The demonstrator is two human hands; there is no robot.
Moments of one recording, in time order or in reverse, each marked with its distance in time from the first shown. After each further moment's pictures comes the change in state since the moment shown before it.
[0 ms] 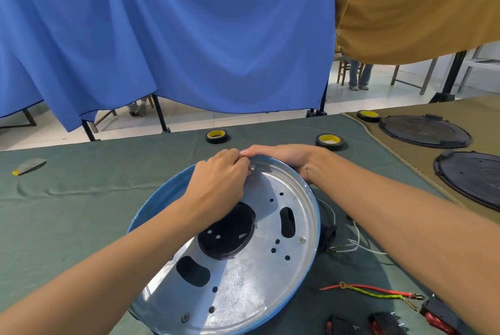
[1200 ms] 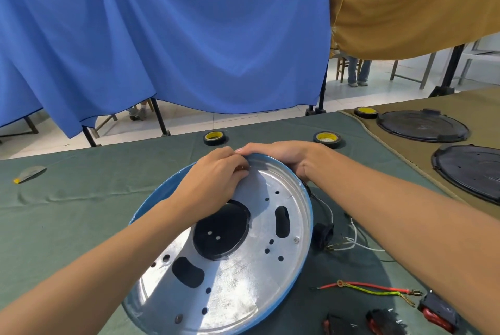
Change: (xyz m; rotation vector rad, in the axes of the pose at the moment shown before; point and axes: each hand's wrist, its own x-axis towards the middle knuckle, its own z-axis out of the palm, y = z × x) left_hand 0.003 -0.009 -0.005 -0.263 0.008 0.061; right_hand -0.004 -0.002 -0.002 -0.056 0.035 0.002
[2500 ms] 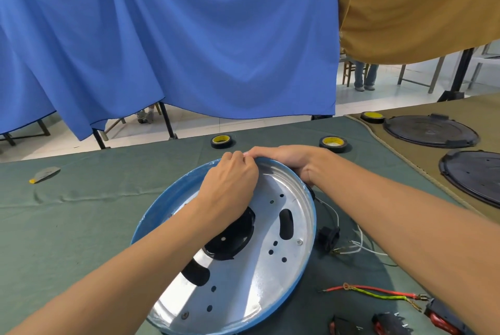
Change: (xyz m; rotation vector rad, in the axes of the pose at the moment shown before) left_hand 0.007 0.024 0.000 0.370 -0.131 -0.061; right_hand -0.003 -0.002 0.006 0.040 0.040 -0.006
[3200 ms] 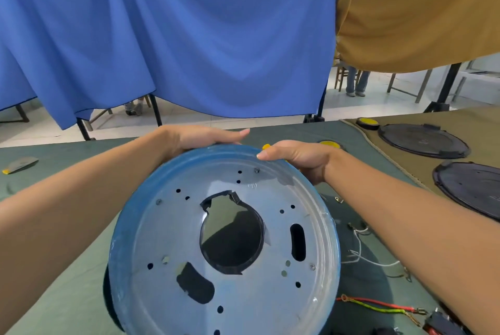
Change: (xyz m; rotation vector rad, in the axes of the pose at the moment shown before) left_hand 0.059 -0.090 -0.026 -1.247 -1.046 -0.174; right_hand -0.006 0.002 -0.021 -0.102 -0.030 -0.108
